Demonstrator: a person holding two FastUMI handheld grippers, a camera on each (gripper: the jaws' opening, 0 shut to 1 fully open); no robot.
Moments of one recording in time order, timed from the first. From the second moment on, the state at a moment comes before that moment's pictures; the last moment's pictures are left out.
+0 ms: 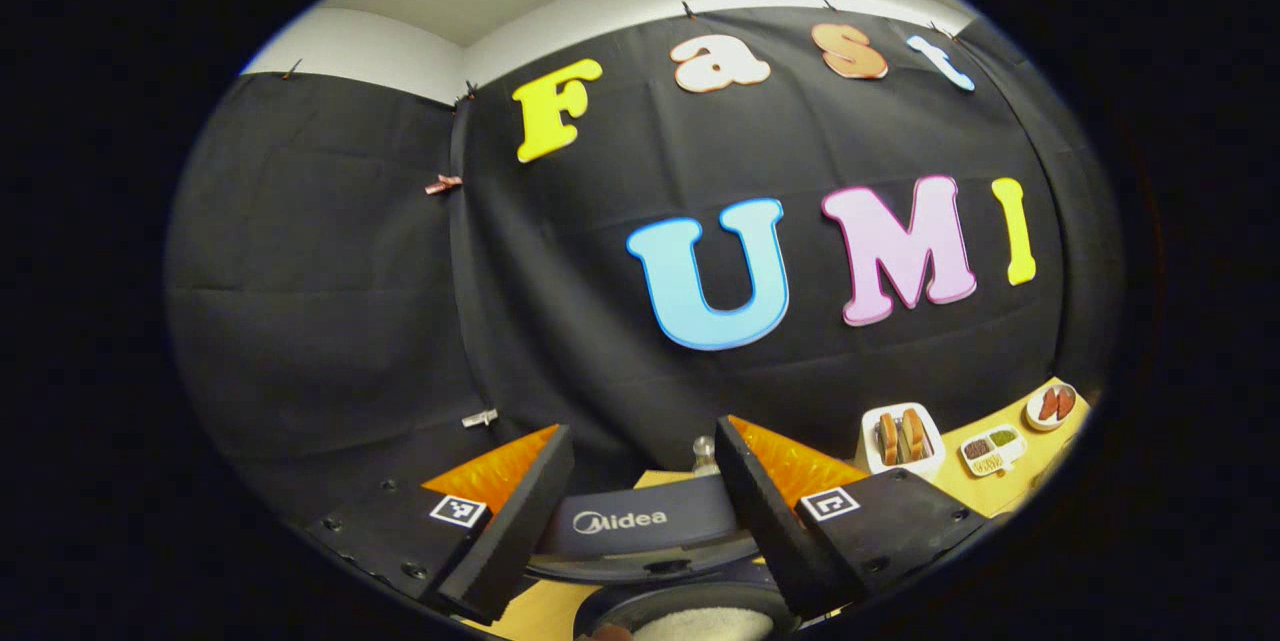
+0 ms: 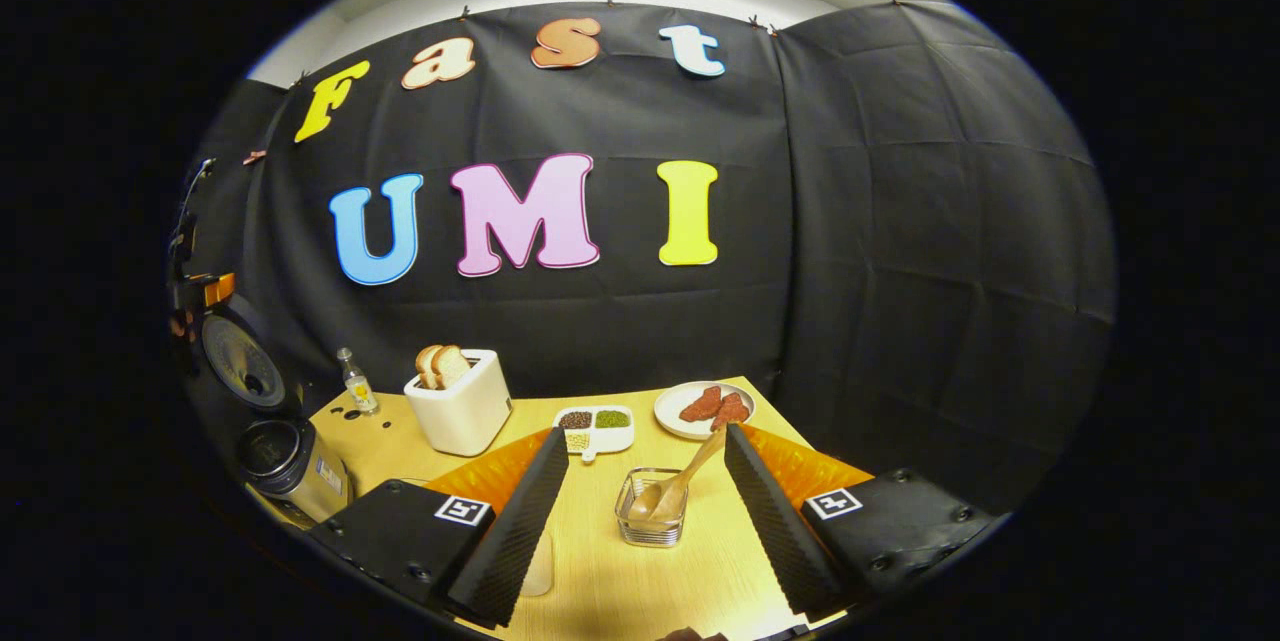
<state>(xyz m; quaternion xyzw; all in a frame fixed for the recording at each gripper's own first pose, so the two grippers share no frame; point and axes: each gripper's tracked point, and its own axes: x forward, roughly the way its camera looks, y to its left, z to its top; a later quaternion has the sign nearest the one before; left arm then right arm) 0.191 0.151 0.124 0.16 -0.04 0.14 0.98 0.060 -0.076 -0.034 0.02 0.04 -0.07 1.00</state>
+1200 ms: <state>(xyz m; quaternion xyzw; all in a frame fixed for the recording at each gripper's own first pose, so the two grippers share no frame) 0.079 0.137 -0.092 0.03 0.16 0.14 0.98 0.057 -0.046 -0.074 0.02 0.10 -0.03 0.99</state>
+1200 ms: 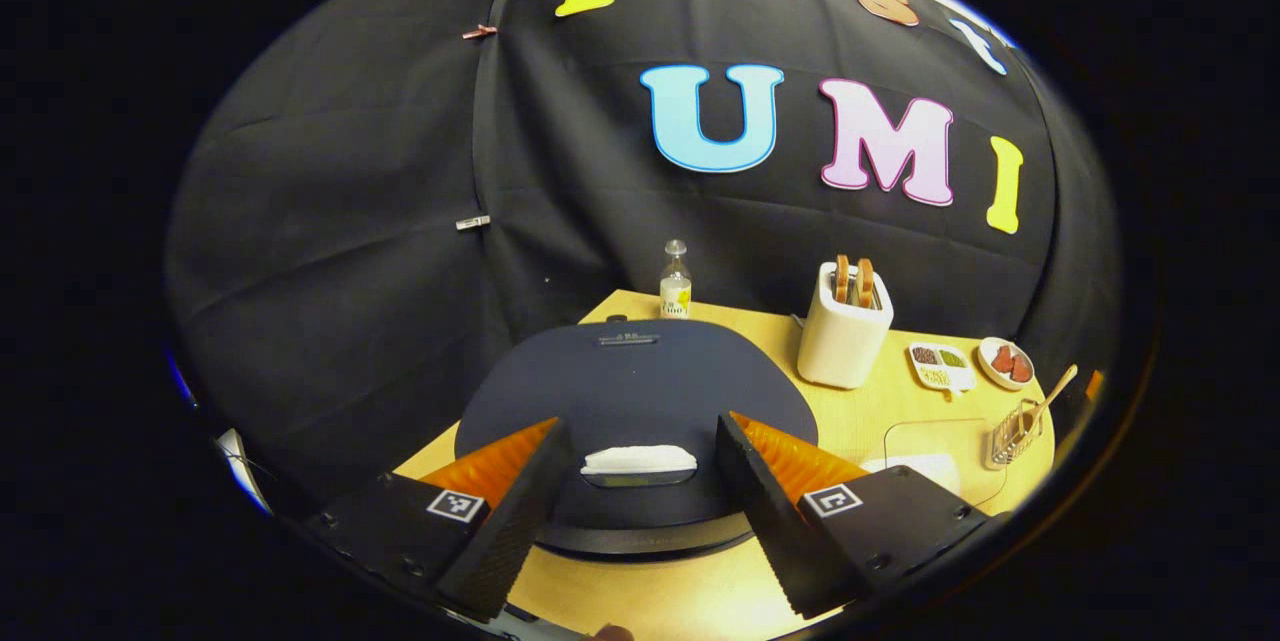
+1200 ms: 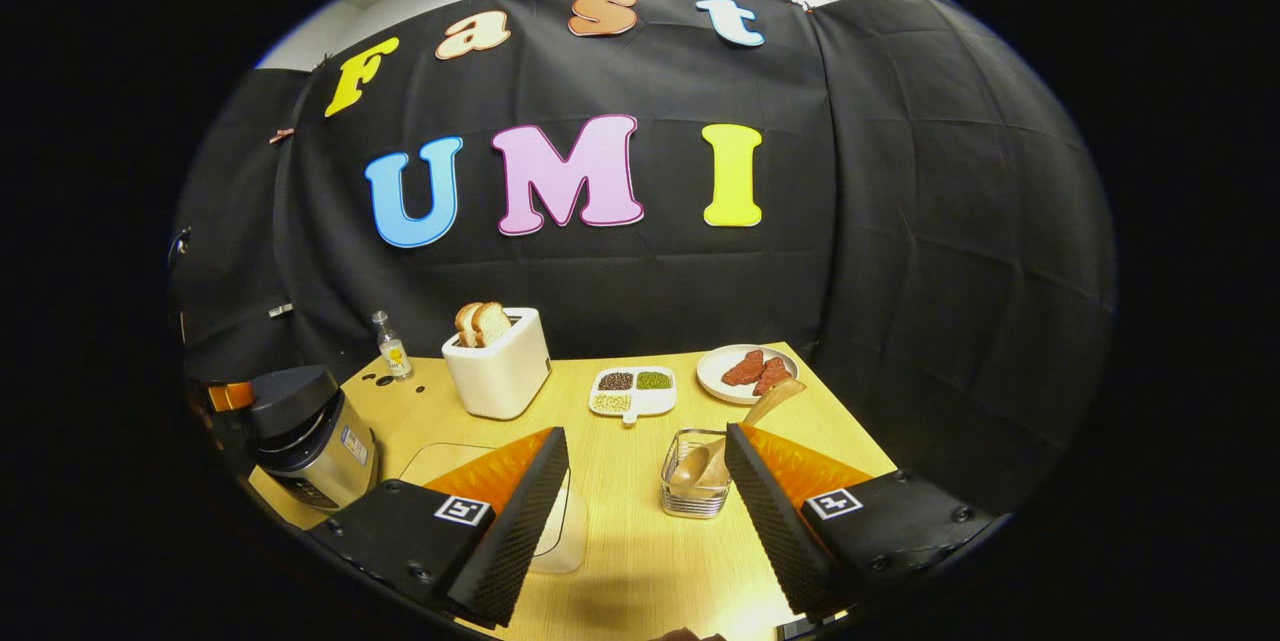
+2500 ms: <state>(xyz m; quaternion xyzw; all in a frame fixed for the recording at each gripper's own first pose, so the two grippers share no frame) 0.020 0.058 0.001 0.02 0.01 0.02 1.00 0.050 -0.033 -0.011 -0.01 0.04 -0.05 1.00</state>
